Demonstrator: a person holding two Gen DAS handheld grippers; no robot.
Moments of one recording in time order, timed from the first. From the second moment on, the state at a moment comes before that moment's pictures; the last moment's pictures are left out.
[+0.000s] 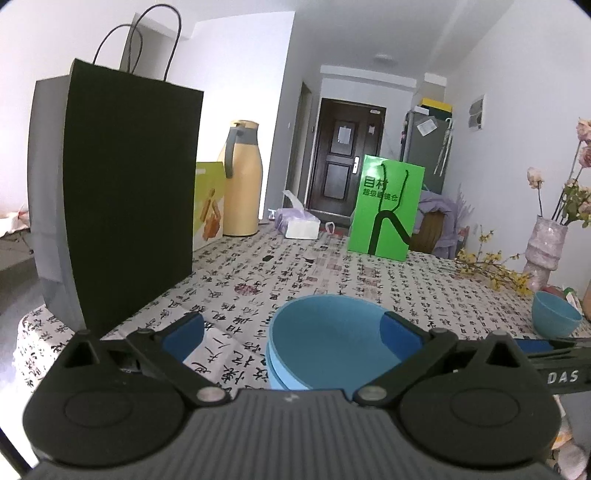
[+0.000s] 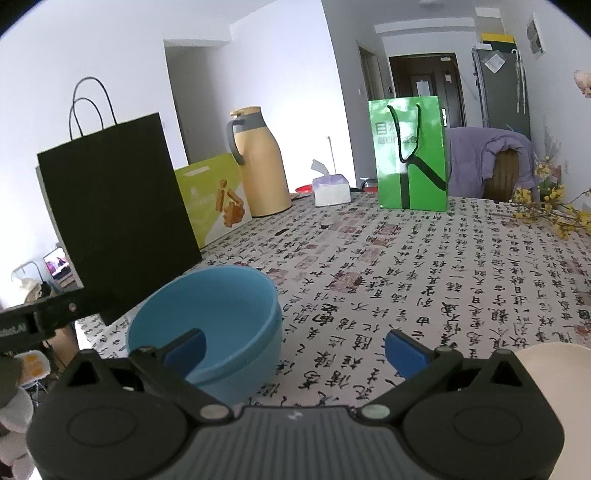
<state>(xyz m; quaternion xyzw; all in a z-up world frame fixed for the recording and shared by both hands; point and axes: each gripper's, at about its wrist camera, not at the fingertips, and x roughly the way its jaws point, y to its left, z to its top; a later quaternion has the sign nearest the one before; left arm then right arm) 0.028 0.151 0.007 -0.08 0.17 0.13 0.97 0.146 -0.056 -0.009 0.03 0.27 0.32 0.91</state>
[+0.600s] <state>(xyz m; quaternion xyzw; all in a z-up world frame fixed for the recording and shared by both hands) 0.026 0.109 0.009 -0.06 0.15 0.10 0.98 0.134 -0.124 -0.003 0.05 0.24 0.25 0.94</state>
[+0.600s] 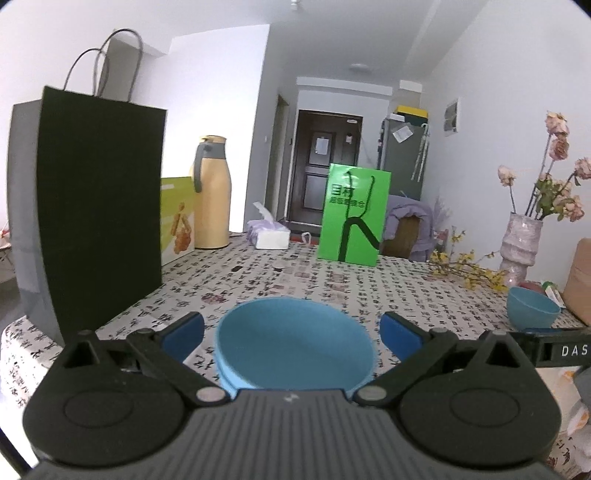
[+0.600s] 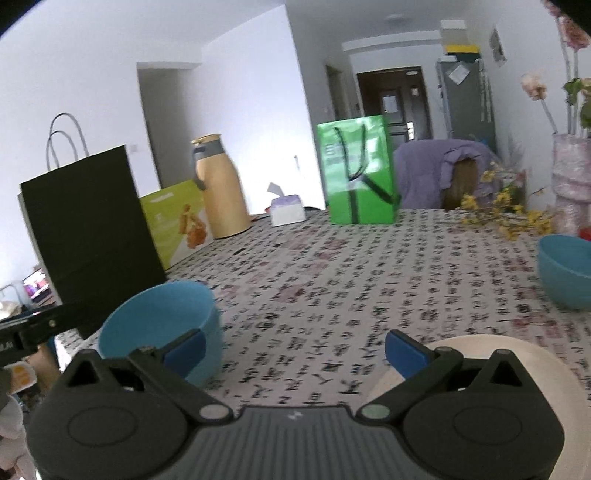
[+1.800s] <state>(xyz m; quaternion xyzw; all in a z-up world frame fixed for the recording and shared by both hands) 0.145 -0.001 0.028 -0.07 0.19 -0.02 0.98 0.193 -0.294 0.026 0.07 0.19 0.11 0.97</state>
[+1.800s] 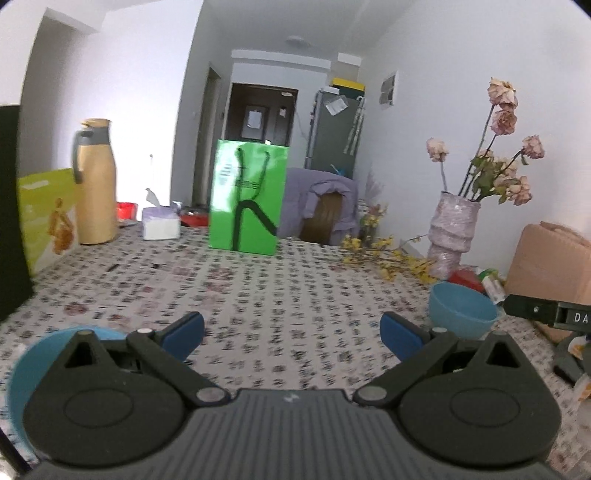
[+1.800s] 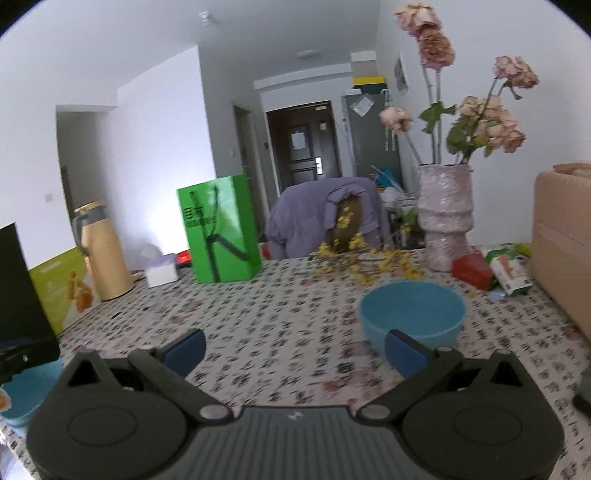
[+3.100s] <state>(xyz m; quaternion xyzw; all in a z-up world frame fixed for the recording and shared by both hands) 0.334 -0.162 0.075 -0.06 0.28 -0.07 0.95 0.347 -0.400 0.036 0.12 0.24 -0.02 0.96</state>
